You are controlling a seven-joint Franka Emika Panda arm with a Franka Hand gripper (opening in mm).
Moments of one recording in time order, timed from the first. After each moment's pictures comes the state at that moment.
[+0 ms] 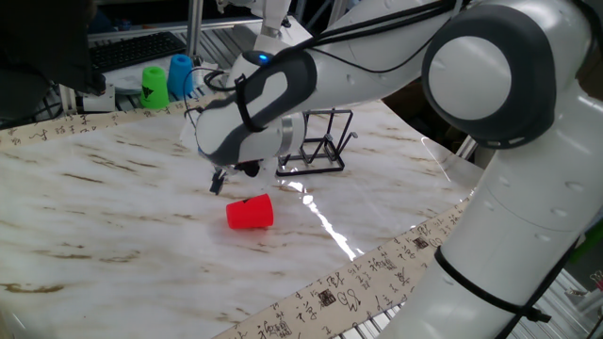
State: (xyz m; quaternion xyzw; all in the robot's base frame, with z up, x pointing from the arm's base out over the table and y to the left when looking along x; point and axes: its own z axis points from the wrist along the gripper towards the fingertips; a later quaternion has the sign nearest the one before) arm 0.479 0.104 0.138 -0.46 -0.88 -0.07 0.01
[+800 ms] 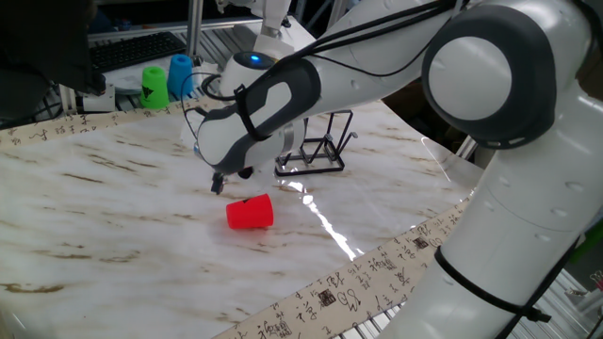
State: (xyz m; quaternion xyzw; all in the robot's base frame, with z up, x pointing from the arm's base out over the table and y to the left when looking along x) arm 0.479 0.104 0.138 -0.50 -0.86 -0.04 -0.01
